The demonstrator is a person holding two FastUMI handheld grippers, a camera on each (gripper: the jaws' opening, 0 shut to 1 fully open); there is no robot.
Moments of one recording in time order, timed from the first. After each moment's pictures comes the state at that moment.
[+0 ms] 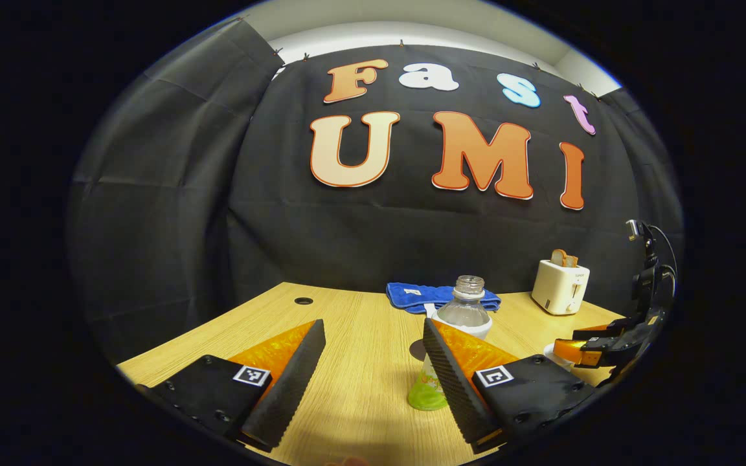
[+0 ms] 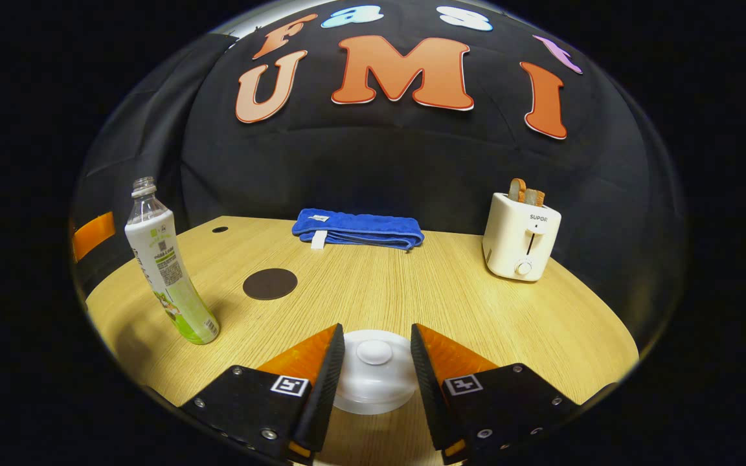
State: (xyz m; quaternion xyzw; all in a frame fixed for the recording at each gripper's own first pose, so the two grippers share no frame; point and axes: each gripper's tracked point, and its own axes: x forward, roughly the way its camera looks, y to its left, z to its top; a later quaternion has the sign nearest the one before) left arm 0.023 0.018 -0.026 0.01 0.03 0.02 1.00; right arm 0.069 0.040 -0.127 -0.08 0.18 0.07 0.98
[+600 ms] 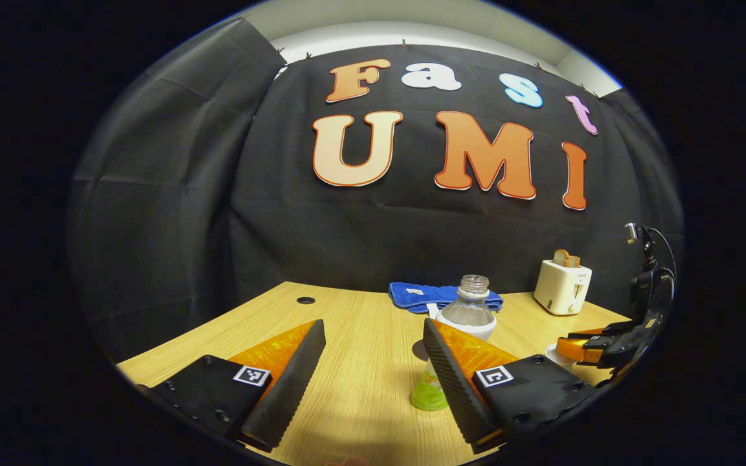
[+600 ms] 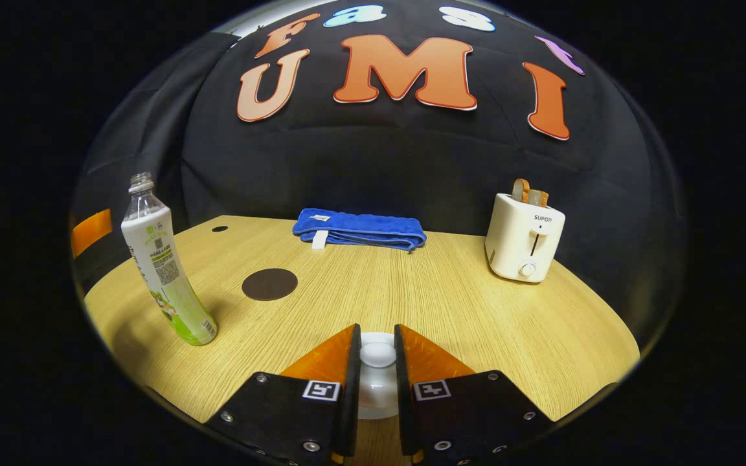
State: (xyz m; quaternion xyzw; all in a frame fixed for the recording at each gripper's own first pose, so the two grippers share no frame) left arm 0.023 0.020 -0.027 0.01 0.03 0.02 1.00; right arm 0.075 0.042 -0.128 -0.09 0.17 0.07 0.98
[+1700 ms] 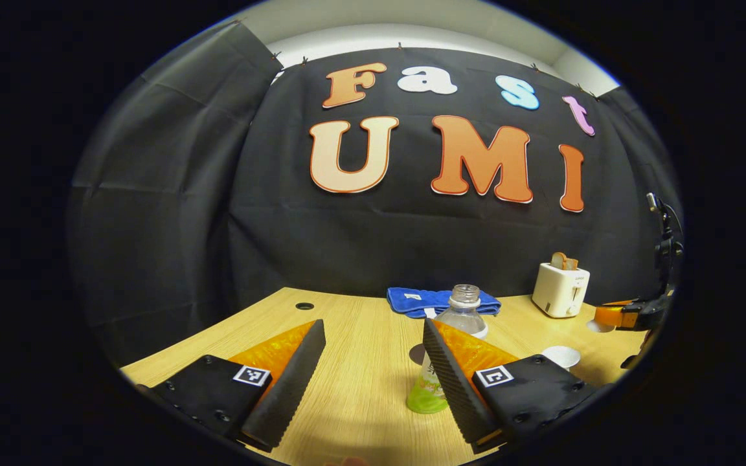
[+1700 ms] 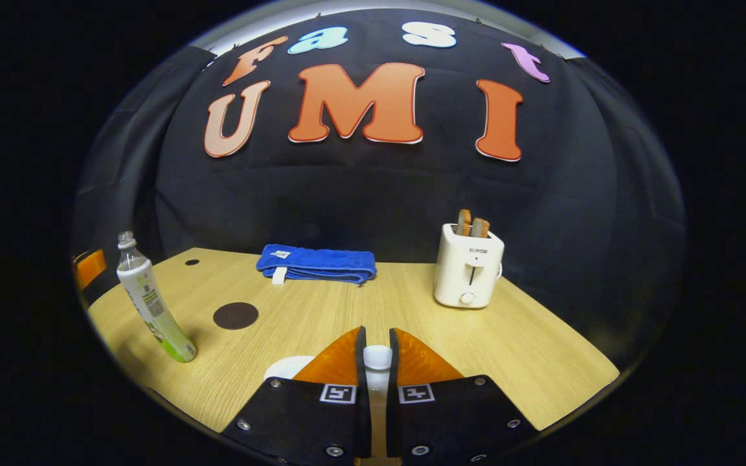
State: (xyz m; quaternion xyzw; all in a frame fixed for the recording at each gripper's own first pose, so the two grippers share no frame) left arm 0.019 0.012 -0.013 0.02 0.02 0.02 1.00; right arm 0.067 -0.043 -0.057 -0.07 0.11 0.00 0.99
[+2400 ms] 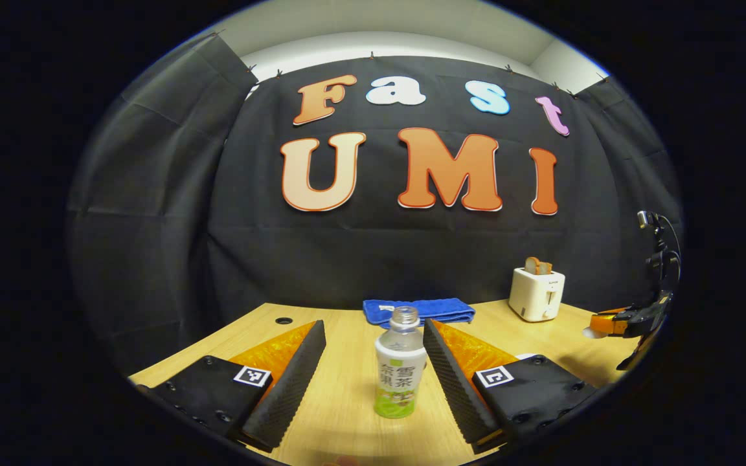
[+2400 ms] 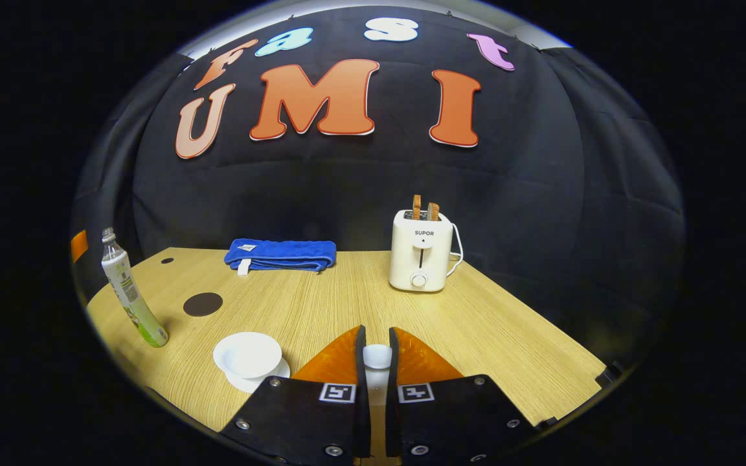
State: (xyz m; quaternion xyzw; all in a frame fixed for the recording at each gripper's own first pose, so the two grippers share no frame) left arm 0.006 -0.053 0.016 0.04 0.00 -0.03 1.00; right arm 0.041 -0.103 -0.070 -0.05 0.12 -0.05 0.99
